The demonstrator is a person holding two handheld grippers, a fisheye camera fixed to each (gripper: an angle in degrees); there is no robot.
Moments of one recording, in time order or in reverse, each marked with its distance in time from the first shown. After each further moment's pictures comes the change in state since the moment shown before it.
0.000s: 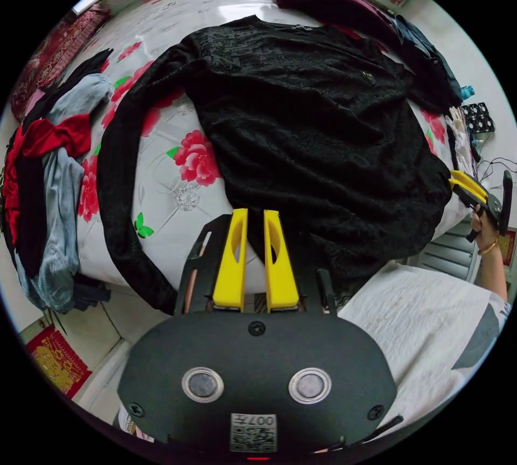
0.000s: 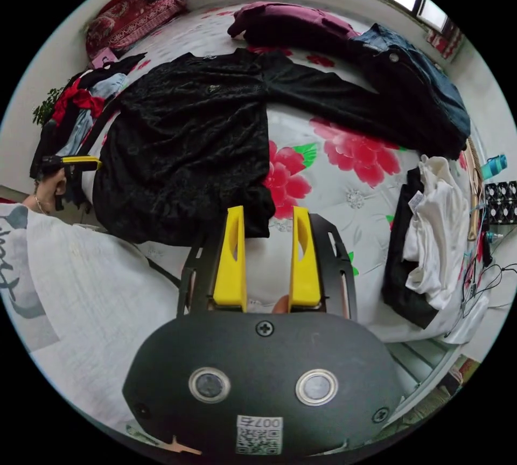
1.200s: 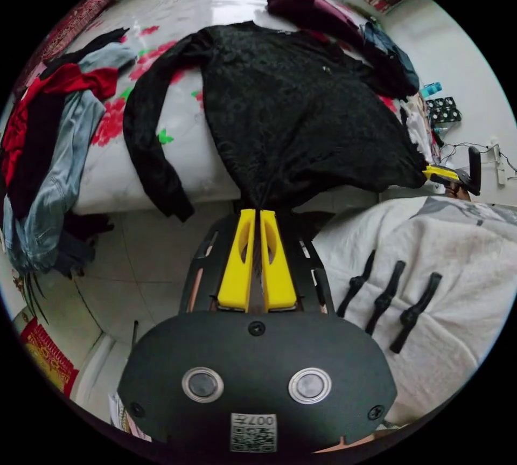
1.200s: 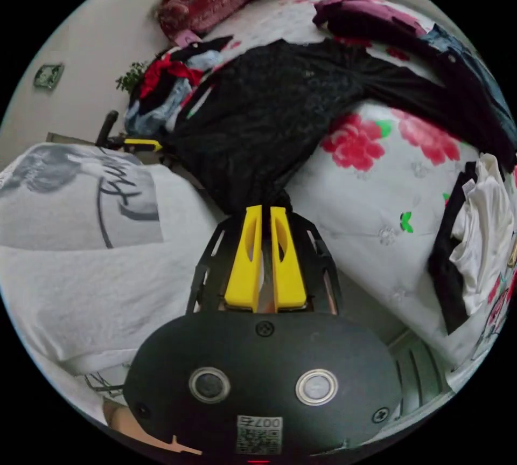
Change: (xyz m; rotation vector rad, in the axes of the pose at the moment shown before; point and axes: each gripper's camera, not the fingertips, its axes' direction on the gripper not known) left arm -0.070 0.149 -0.106 -0.053 0.165 0.000; right arm 0.015 0.145 -0.052 -0.113 -0.442 -0.199
